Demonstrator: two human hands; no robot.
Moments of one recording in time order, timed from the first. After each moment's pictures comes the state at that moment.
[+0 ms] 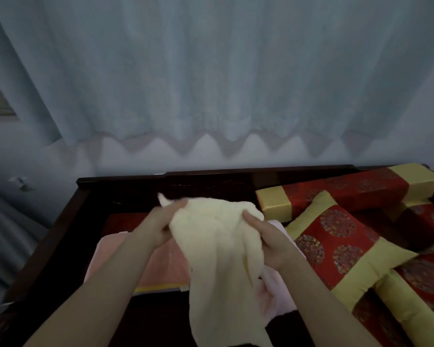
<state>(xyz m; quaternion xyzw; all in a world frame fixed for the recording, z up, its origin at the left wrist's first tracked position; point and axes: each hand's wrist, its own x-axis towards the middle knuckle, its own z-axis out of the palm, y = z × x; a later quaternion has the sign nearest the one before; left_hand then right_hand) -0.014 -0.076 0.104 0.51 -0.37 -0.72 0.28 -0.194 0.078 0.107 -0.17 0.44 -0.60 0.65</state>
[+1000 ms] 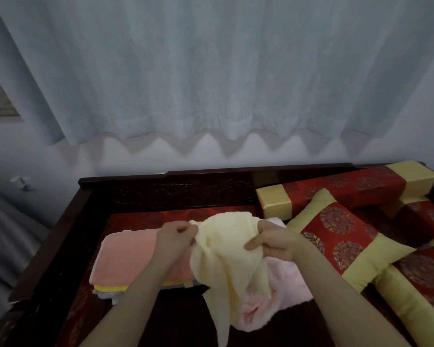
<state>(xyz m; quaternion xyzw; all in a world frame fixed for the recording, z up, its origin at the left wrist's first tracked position) 0.000 -0.023 0.079 0.53 -0.66 -0.46 0.27 -0.220 0.067 0.078 -0.30 0.56 -0.40 0.66</state>
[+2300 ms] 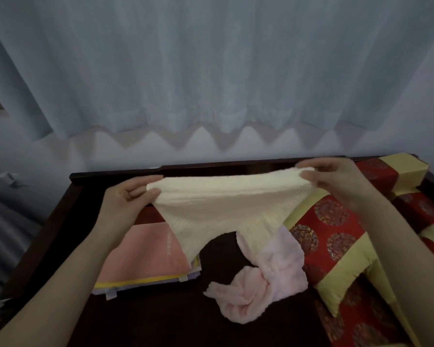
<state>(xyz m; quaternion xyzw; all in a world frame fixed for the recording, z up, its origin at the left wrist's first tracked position) 0.050 -0.053 0.146 0.38 -0.64 -0.53 0.41 -0.320 0.105 0.176 -0.39 0.69 -0.53 0.29</state>
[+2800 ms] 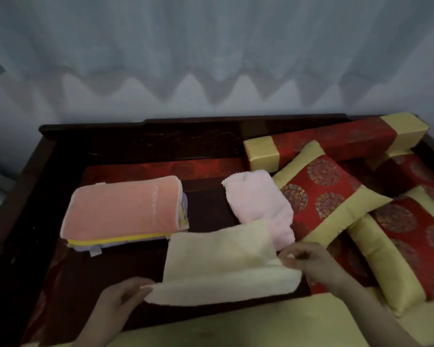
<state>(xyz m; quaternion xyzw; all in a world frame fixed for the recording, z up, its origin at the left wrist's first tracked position) 0.128 0.064 -0.040 0.49 -0.71 -0.50 0.10 -0.260 0.221 -0.012 -0.36 0.76 -0.34 0.43</state>
